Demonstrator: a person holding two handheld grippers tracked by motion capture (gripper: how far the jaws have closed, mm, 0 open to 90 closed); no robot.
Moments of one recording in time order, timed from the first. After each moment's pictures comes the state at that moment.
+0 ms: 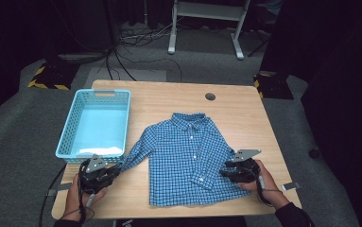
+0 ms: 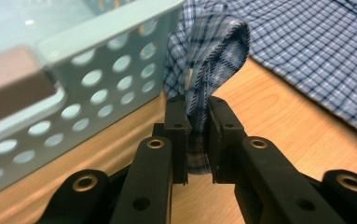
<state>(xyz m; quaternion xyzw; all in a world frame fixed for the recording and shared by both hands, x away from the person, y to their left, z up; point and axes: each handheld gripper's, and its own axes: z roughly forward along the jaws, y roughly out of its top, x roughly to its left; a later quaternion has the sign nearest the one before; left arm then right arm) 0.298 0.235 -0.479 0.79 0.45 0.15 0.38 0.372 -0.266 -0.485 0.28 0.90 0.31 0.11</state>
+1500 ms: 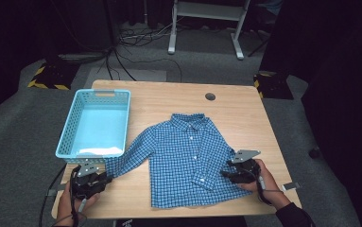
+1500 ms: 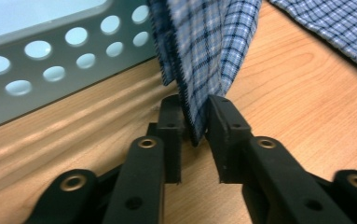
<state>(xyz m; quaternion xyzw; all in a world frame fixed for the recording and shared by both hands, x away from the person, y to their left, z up) 0.287 0.256 -0.497 0.78 0.48 0.13 0.37 0.369 -0.265 -0.482 0.27 0.91 0.29 0.13</state>
